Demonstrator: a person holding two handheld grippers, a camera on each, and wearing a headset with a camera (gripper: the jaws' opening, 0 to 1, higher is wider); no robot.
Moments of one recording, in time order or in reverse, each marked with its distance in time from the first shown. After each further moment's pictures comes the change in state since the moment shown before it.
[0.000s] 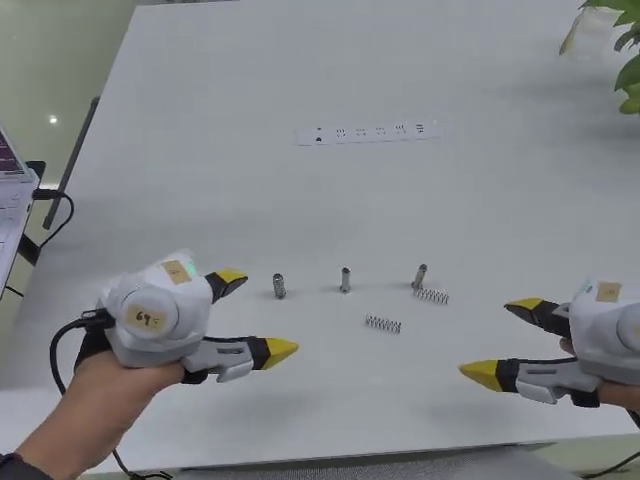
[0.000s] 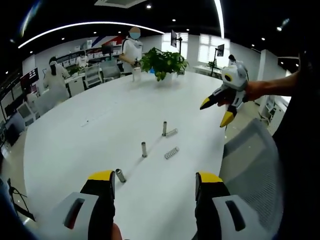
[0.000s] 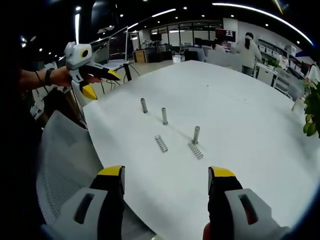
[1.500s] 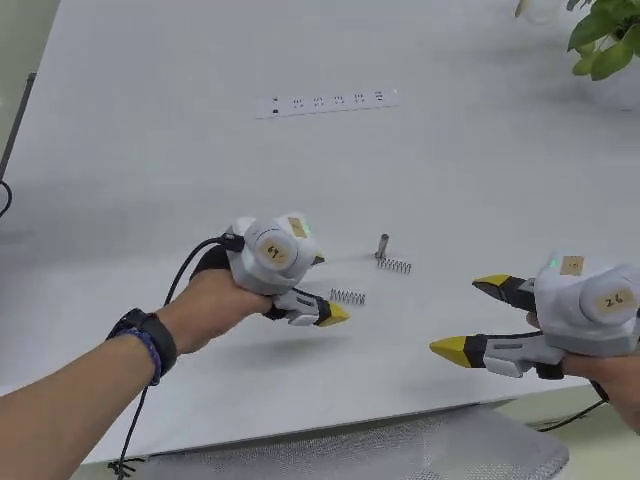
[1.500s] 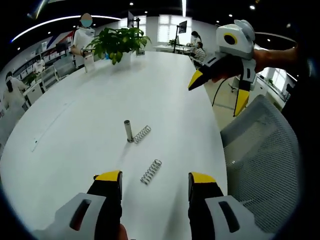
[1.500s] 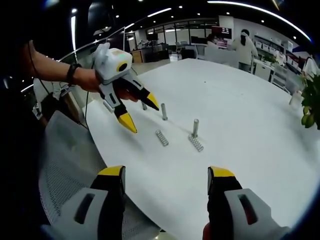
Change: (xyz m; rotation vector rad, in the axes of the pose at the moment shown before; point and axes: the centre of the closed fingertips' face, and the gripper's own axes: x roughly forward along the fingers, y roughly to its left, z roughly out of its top) left arm 0.142 -0.050 -0.002 0.188 0.143 -0.273; right arm -0.009 0.004 -0.016 0.035 0.009 -0.012
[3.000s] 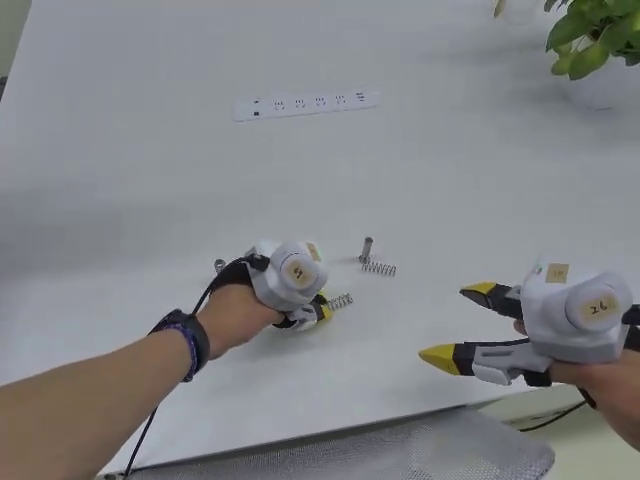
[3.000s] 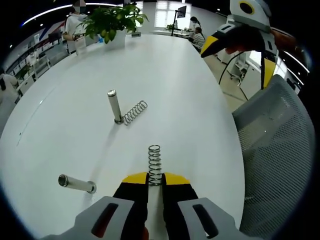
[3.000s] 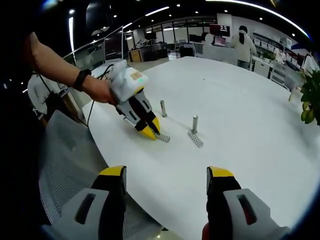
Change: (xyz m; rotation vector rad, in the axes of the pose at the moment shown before) left arm 0.052 -0.003 -0.034 0.009 0.130 -0.039; right arm -0.001 0.000 -0.006 0.018 0.010 -0.002
